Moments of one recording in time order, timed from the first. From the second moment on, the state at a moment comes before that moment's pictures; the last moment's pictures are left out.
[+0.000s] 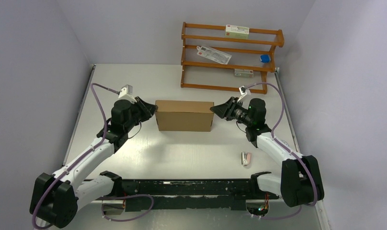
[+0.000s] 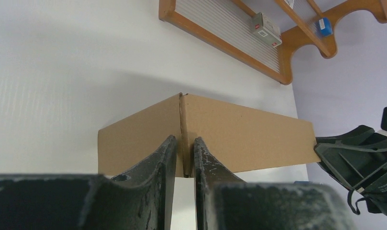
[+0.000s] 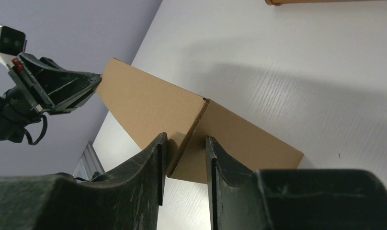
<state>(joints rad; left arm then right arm) -0.40 1.03 0.58 0.10 -0.01 -0.77 0.20 1.22 0.54 0.44 -0.59 0.61</state>
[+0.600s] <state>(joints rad) -0.27 1.04 0.55 0.19 0.24 -0.78 0.20 1.23 0.48 0.55 -0.57 0.60</state>
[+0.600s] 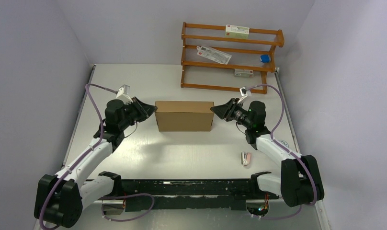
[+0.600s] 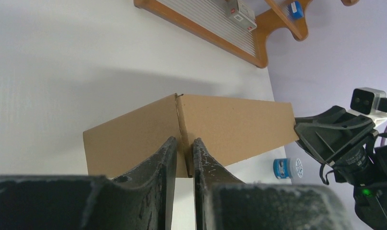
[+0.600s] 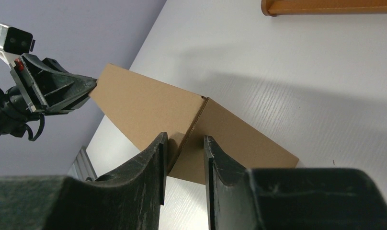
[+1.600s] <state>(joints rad) -0.39 1.04 0.58 0.12 0.01 -0.77 0.29 1.22 0.52 0.50 -0.35 0.59</state>
